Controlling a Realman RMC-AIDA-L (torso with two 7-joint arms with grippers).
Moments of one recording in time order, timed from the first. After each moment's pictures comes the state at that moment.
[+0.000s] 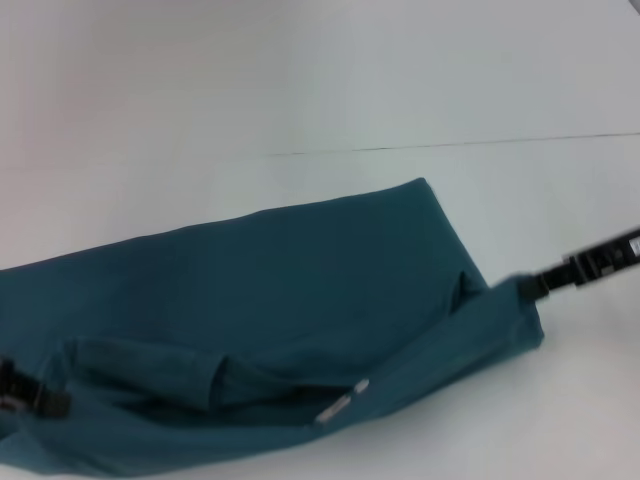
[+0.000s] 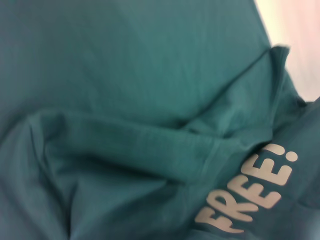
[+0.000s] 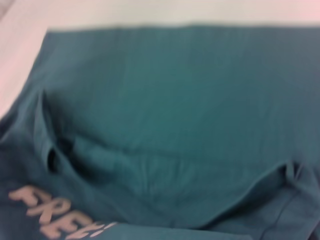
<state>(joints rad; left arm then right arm) -0.70 -1.97 0.41 1.01 2.73 2.06 -2.37 0.70 1.99 -0.67 -1.08 -2.53 -1.80 2.34</state>
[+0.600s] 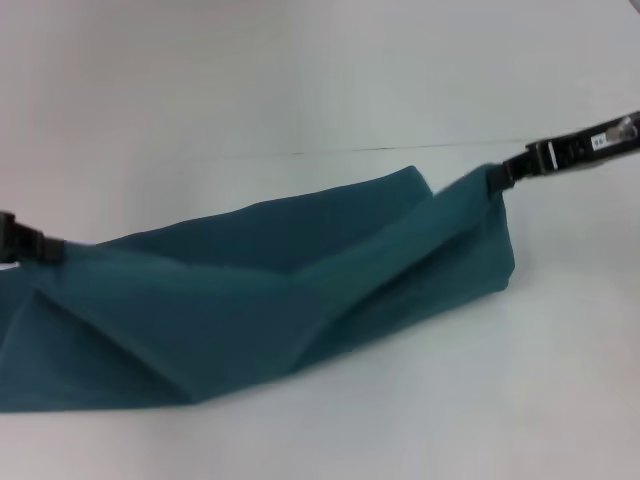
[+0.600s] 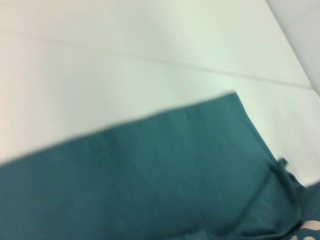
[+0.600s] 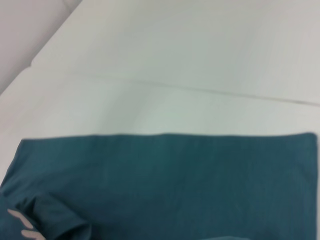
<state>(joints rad) -0.76 -1.94 0.37 1.01 2.61 1.80 -2.43 0.79 1.98 -0.67 -1.07 -2.48 -1.59 2.45</state>
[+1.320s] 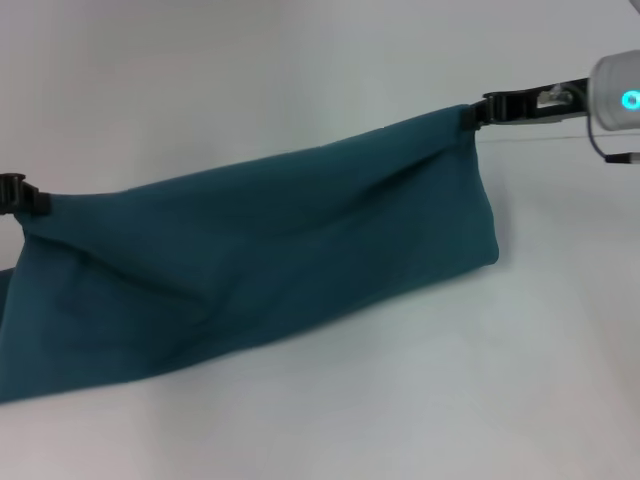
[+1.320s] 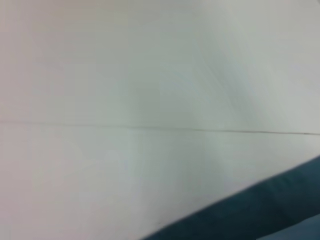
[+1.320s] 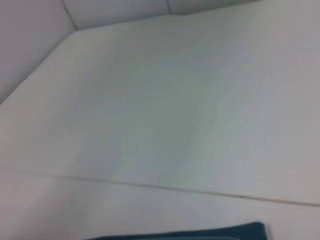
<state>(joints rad) -0.75 -1.98 0.57 1.01 2.62 1.39 -2.50 0.83 2.04 -0.75 -0.91 -2.46 -1.11 2.47</state>
